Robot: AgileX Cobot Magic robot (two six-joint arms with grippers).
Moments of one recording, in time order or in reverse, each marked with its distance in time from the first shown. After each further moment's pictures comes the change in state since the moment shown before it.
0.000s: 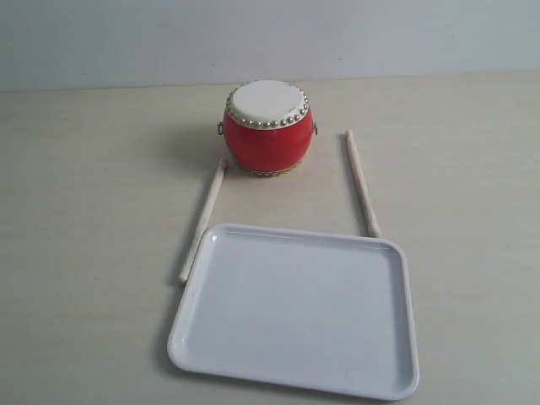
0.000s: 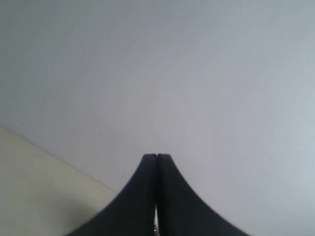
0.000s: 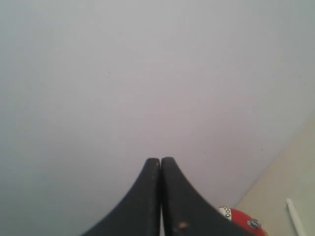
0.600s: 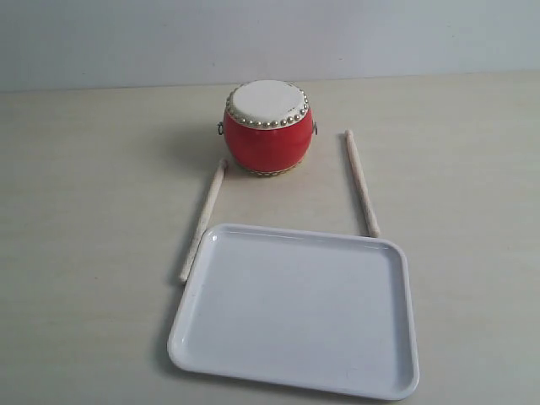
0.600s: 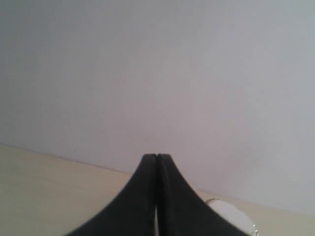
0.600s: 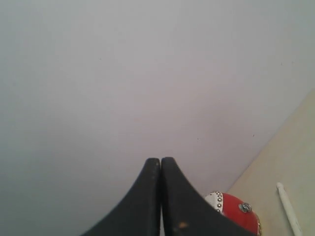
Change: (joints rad) left arm 0.000 0.479 -0.428 0.402 0.164 -0.028; right arm 0.000 0.000 0.000 0.000 0.053 0.000
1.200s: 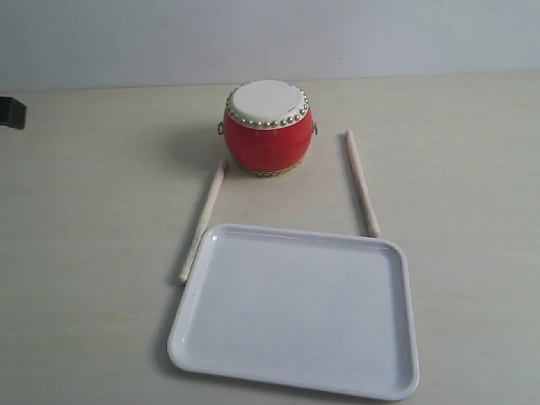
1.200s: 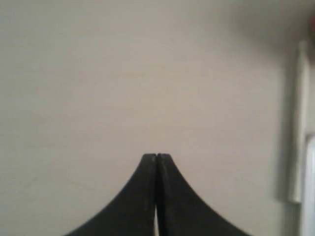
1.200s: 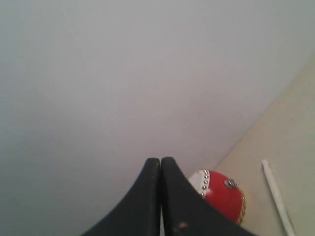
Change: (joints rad) left arm -0.091 0.810 -0.502 -0.474 0.721 0.713; right arm 0.000 0.000 0.000 0.000 0.093 -0.006
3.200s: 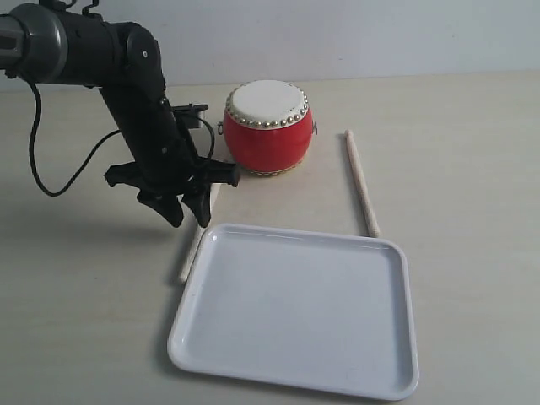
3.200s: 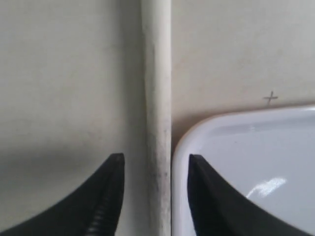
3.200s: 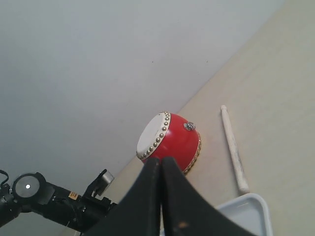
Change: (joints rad) left arm -0.243 0.846 -0.579 -0.340 0.268 0.105; right arm 0.000 0.000 0.000 -0.002 0.224 -0.108
